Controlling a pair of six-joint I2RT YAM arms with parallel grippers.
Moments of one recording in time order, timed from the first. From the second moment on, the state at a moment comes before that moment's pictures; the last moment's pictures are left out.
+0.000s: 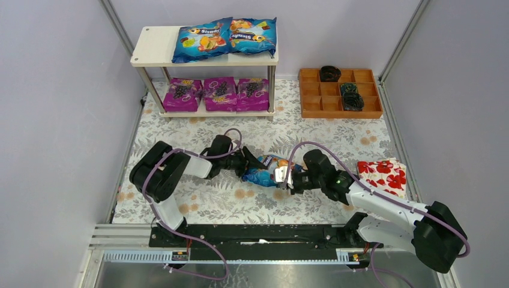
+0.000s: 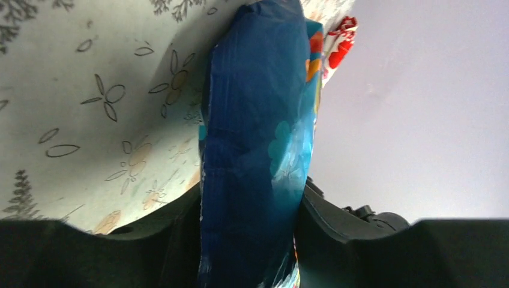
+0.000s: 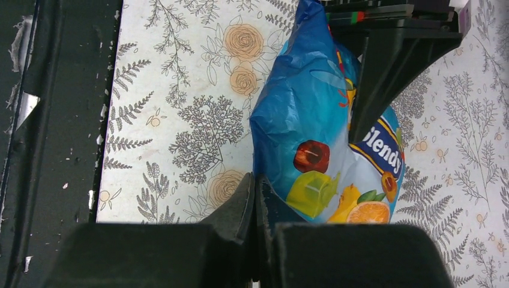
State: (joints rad) left arm -0.52 1.75 0.59 0.51 0.74 -1.44; right arm 0.78 1.05 0.50 -0.10 -0.58 -0.68
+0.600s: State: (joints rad) left arm -0.52 1.44 0.62 0.12 0.55 -1.12; right arm 0.78 0.86 0.43 0.09 -0.41 -0.45
